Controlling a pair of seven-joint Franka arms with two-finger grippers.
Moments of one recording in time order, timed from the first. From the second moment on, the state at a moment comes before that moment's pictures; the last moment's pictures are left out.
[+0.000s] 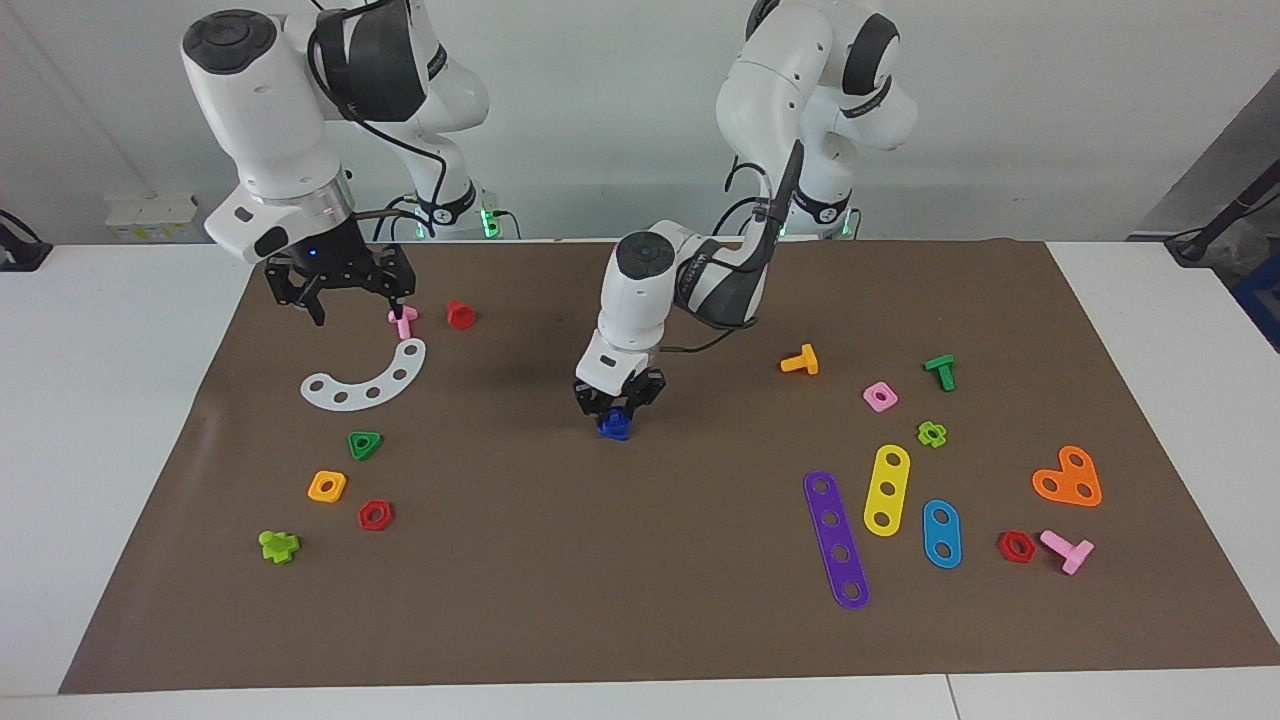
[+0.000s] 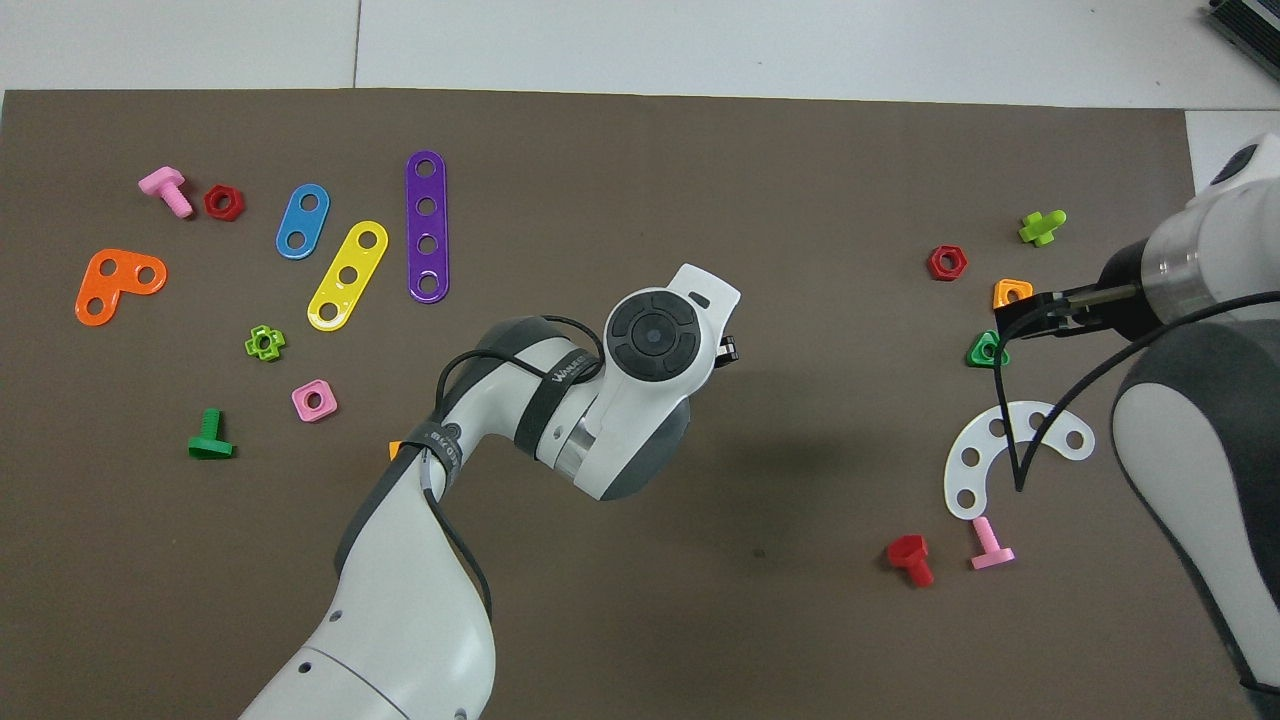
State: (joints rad) left arm -0.77 0.57 0.03 -1.60 -0.11 2.30 -0.86; right arm 0.14 0.00 -0.05 -1.72 -0.04 1.75 -0.03
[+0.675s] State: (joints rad) left arm -0.72 0.57 0.05 -1.52 -0.09 2.24 -0.84; right arm 0.14 -0.01 -0.05 -1.72 -0.04 1.74 -0.03
